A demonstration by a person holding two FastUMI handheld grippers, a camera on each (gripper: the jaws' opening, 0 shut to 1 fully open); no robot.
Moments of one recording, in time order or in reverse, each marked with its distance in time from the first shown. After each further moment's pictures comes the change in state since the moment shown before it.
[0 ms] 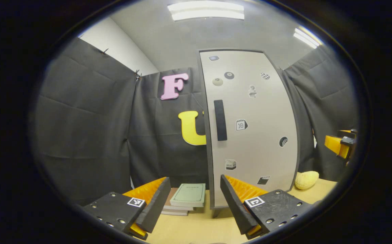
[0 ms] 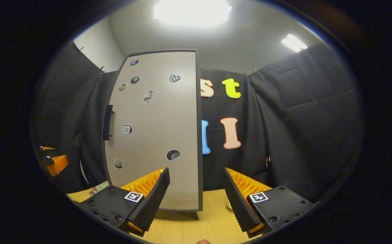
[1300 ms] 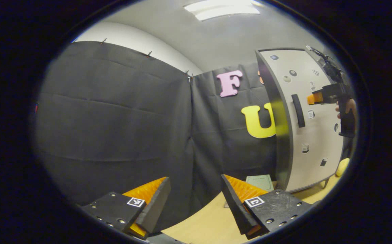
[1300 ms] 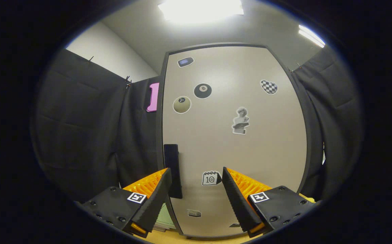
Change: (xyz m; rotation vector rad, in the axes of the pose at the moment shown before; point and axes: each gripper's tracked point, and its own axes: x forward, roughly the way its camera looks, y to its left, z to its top) left arm -0.105 0.261 -0.023 0.060 0.034 0.452; right arm 0.121 0.267 0.110 0.085 -0.010 0.326
